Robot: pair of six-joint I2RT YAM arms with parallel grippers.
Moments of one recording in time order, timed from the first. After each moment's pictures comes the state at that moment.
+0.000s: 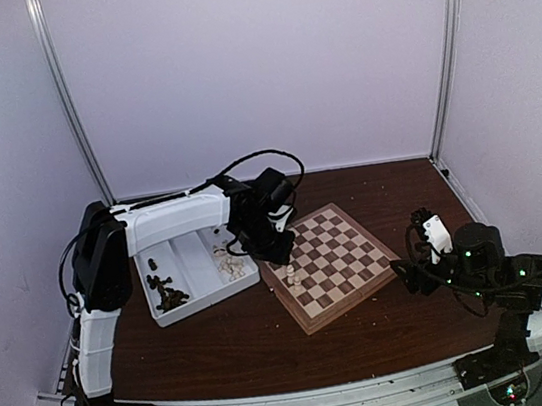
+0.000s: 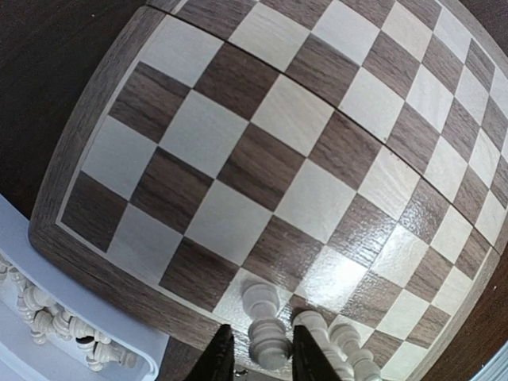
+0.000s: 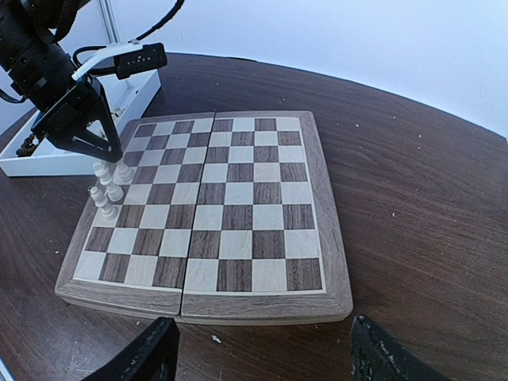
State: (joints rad) left arm -0.88 2.21 1.89 -0.88 0.02 -0.32; right arm 0.85 0.65 0.32 -0.10 0.34 0.20
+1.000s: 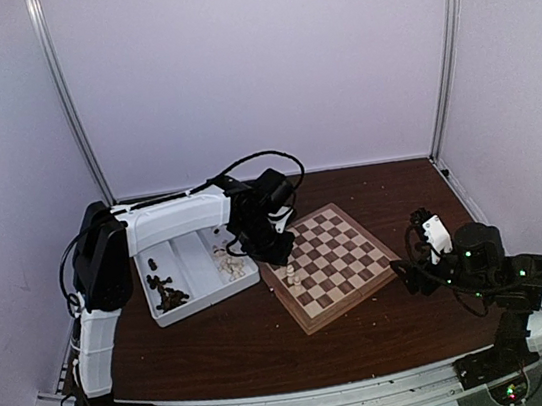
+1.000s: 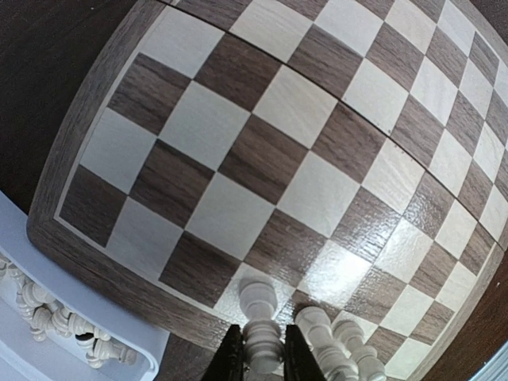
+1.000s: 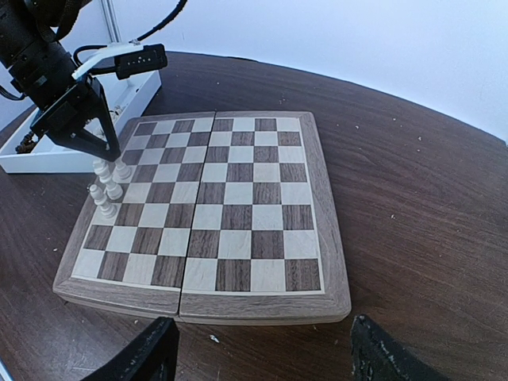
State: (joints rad) left arm -0.88 2.21 1.89 -0.89 0.02 -0.32; right arm 0.85 0.65 0.32 -0.10 0.34 0.19
